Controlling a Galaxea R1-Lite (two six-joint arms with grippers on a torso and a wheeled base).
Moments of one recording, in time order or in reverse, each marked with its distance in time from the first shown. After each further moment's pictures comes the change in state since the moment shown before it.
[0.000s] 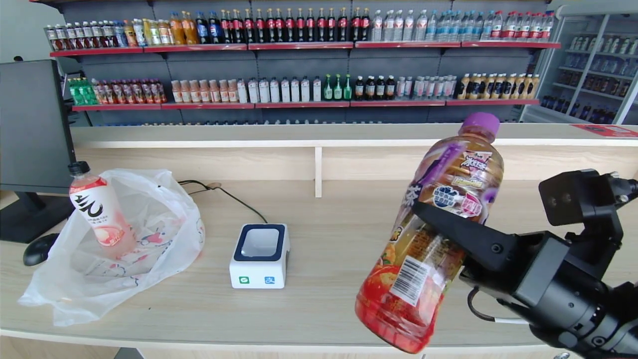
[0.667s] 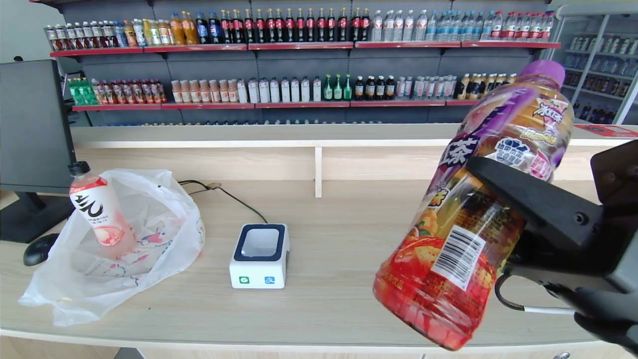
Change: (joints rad) left arm 0.000 0.000 0.000 -0.001 0.000 0.000; right arm 0.027 -0.100 -0.039 -0.001 0.000 0.061
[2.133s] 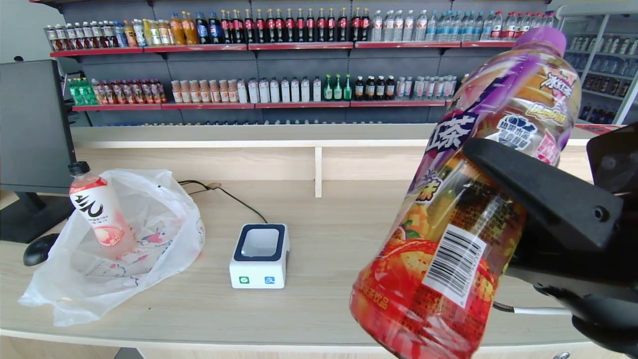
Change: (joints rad) left arm 0.000 0.000 0.000 0.000 0.000 0.000; right arm 0.090 0.017 -0.073 0.000 0.000 -0.006
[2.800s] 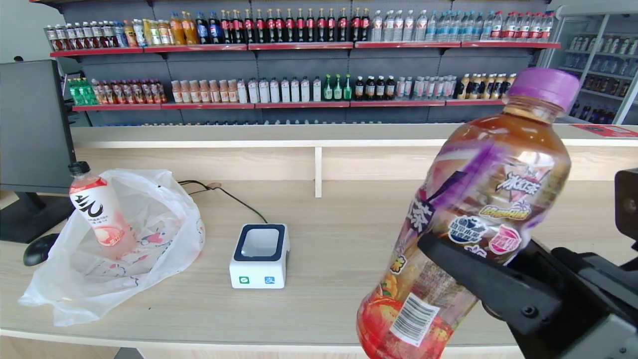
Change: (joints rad) left arm 0.000 0.000 0.000 0.000 0.000 0.000; right arm 0.002 0.017 0.126 0.001 0.028 -0.556
